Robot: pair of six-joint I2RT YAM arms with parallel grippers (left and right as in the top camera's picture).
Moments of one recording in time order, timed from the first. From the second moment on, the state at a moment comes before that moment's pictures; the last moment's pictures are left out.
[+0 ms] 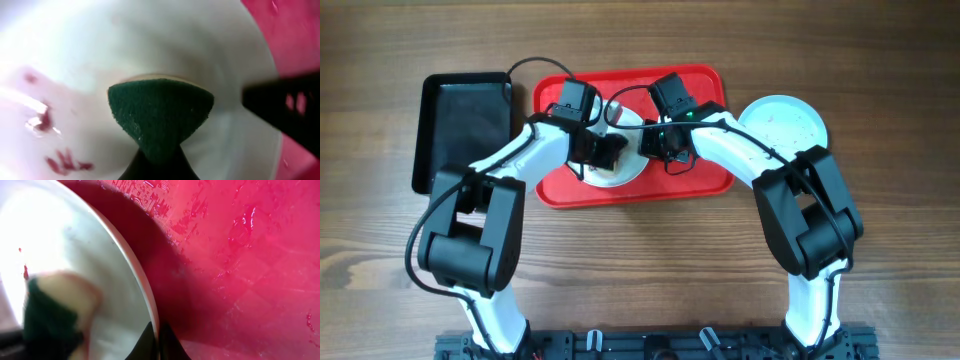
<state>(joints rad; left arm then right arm) -0.31 1.97 1.16 -0.42 0.26 -0.07 0.51 2.09 1.39 -0.49 -0.21 0.69</state>
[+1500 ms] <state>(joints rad) -0.32 1.92 1.08 -0.35 -0.10 -0.32 0.51 2.09 1.39 -0.49 -0.21 0.69</state>
